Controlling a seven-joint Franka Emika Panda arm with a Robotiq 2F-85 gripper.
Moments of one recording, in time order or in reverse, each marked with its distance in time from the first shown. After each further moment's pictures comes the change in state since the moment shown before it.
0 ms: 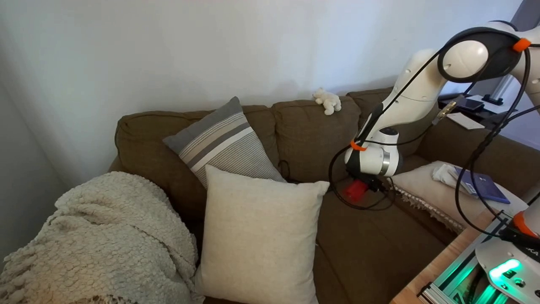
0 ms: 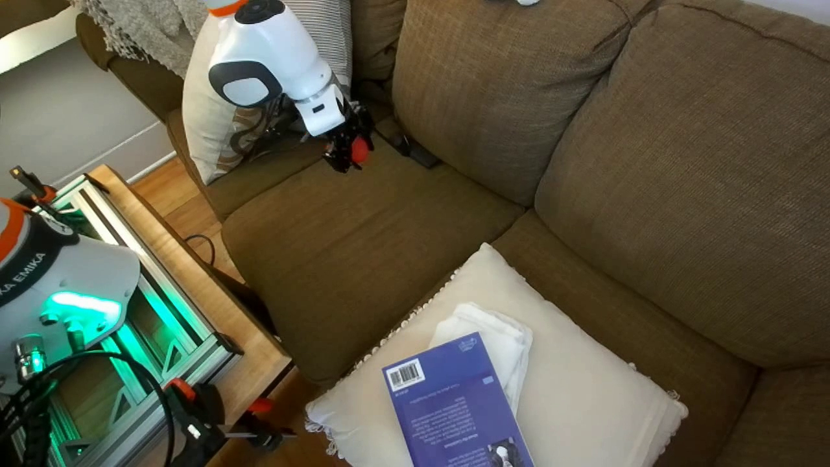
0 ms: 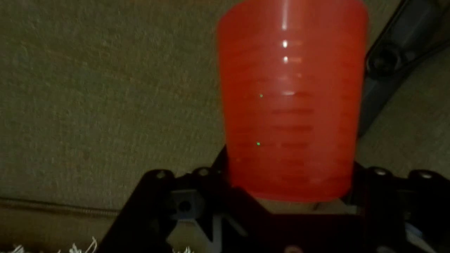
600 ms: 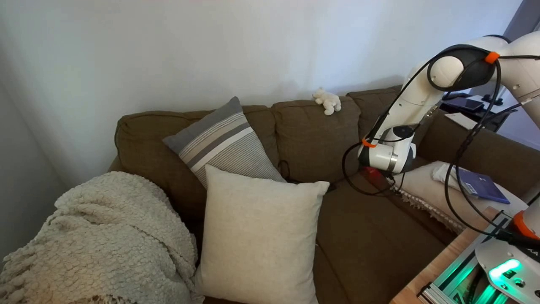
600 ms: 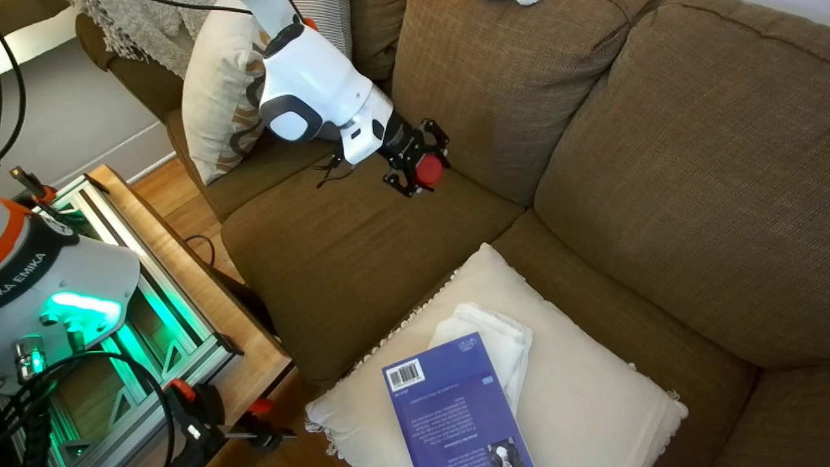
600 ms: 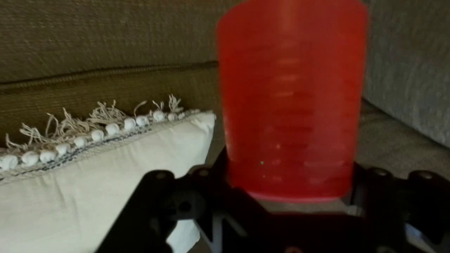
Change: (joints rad) arm -0.187 0.115 -0.056 0.108 0.016 0.372 0.088
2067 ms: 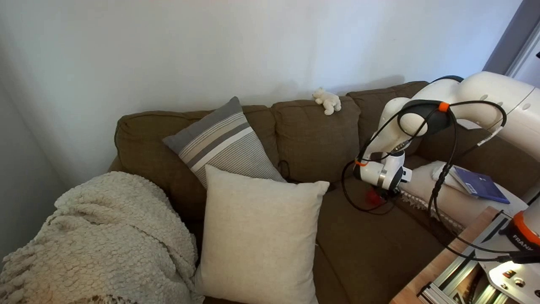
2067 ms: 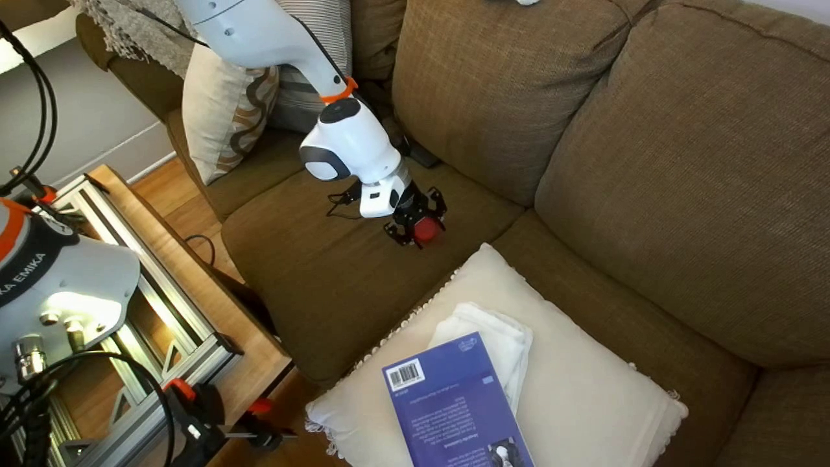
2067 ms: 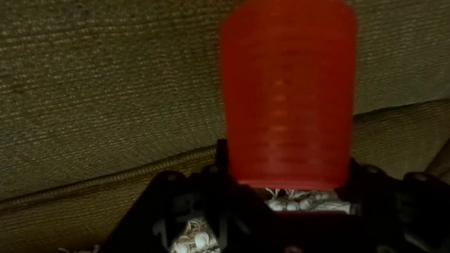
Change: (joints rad) arm 0.149 0.368 -0.166 0.299 0.351 -0.381 -0.007
